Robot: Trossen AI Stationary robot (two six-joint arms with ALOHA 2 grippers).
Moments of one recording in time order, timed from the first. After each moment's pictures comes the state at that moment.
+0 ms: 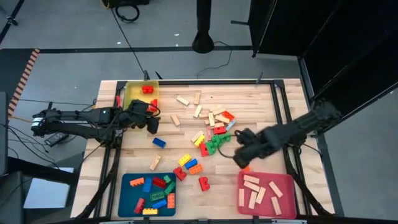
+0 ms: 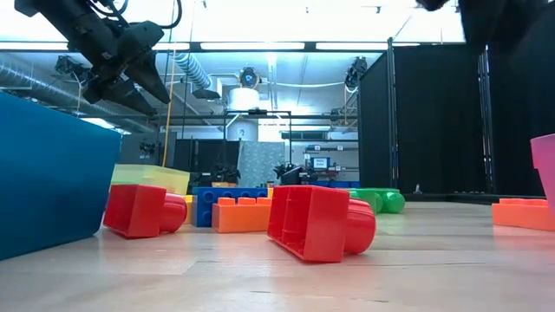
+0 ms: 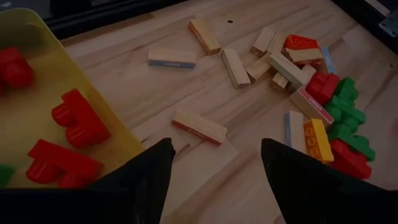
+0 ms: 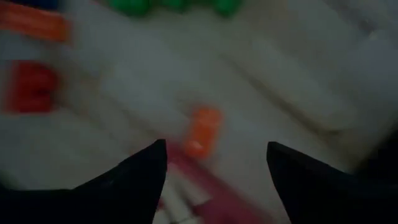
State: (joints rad) left arm 0.06 0.79 0.65 -0.62 -0.44 -0.75; right arm 0.42 1.53 1.40 -1.39 0.11 1.34
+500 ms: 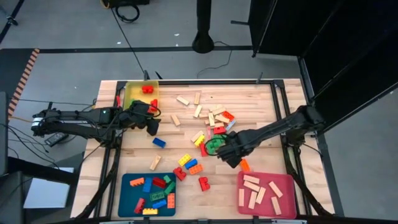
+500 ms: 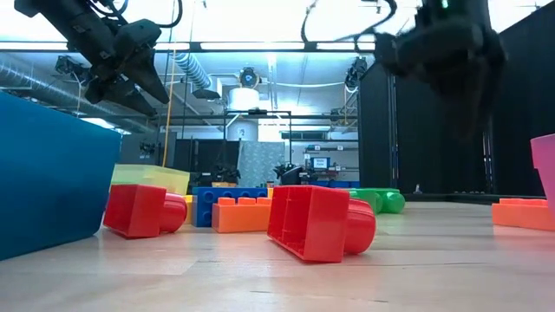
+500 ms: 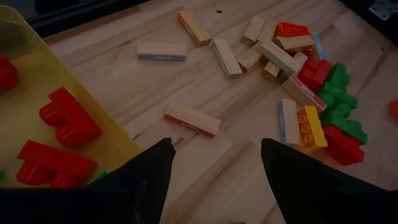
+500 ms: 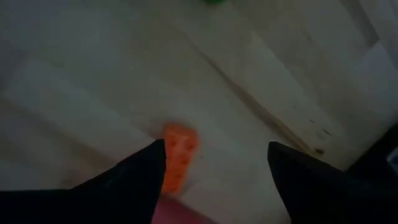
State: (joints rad) left arm 0.06 0.79 0.65 -0.62 -0.40 -0.71; right arm 0.29 1.76 1.35 -1.34 0.05 1.15
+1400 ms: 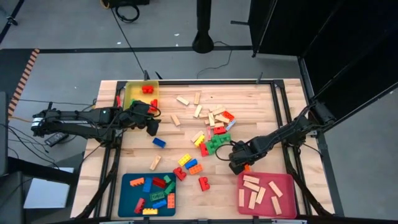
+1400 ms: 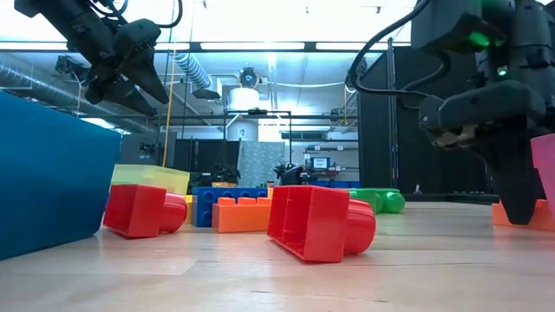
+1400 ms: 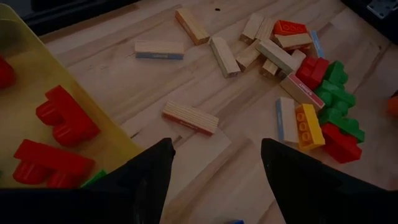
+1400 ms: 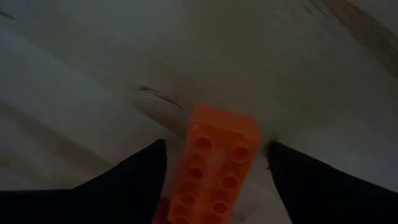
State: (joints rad) left arm 0.06 0.79 0.65 -0.62 -0.39 -0.71; right arm 0.36 1.63 0.84 -0.67 -0.11 1.38
